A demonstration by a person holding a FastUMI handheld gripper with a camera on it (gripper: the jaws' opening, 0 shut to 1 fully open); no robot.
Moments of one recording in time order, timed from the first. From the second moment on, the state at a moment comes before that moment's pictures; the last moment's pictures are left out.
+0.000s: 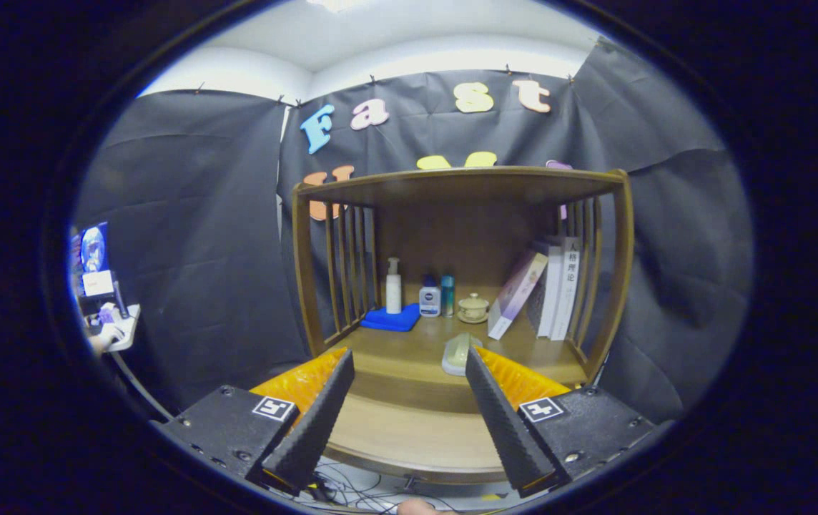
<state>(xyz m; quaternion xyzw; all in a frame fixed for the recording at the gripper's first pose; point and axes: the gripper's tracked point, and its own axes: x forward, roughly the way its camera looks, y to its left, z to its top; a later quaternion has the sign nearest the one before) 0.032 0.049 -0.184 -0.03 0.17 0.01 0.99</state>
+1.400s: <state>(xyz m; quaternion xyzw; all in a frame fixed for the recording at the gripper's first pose) -0.020 0.014 -0.419 -0.03 0.20 -0.13 0.97</state>
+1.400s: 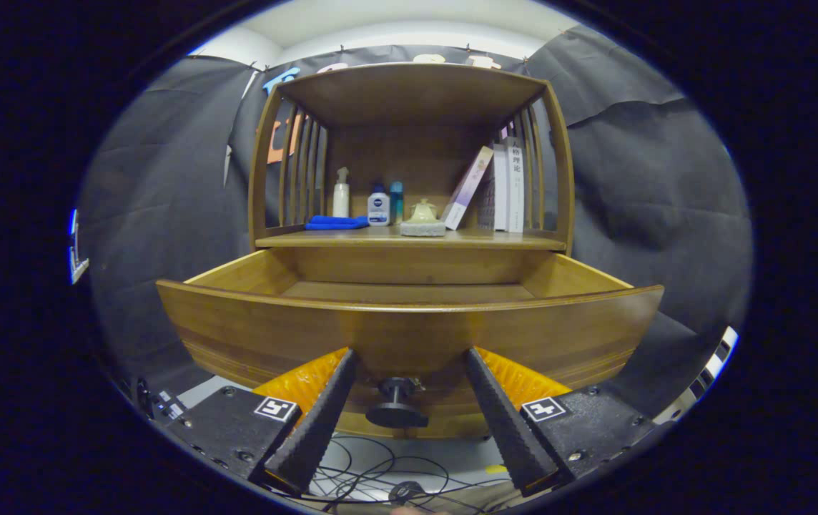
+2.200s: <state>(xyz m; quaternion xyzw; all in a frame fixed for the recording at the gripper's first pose) 0.065 -0.004 -0.416 0.00 0.21 -0.12 0.97</state>
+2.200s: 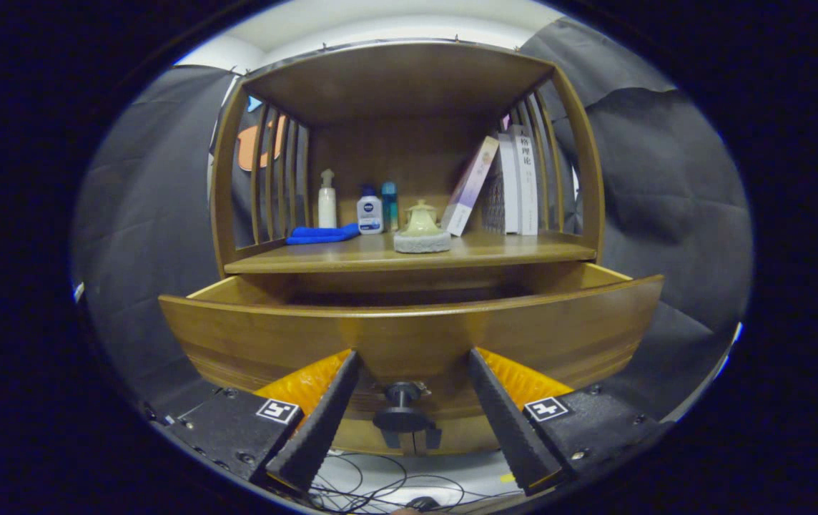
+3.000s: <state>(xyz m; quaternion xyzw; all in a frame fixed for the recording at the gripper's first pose) 0.158 -0.025 -0.432 0.01 0.25 -0.12 0.96</state>
